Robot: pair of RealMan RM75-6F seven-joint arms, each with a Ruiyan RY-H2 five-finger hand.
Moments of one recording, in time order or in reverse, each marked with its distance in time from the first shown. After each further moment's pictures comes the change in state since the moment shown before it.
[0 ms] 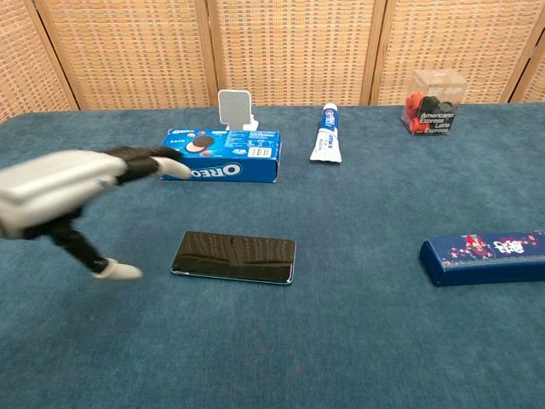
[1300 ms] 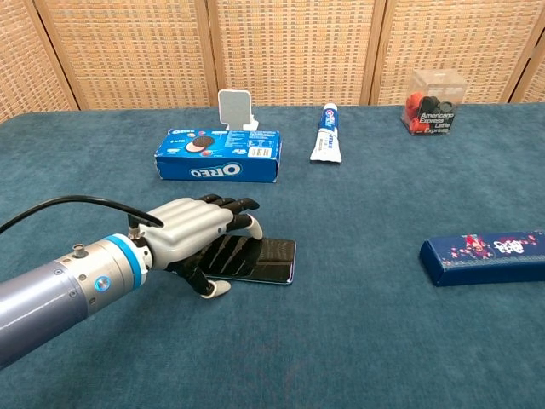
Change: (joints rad) left arm -0.188 -0.355 -0.059 0.348 -0.227 -0.145 0.120; right arm 0.017 -0.011 0.008 0.030 0.032 -0.049 0.012
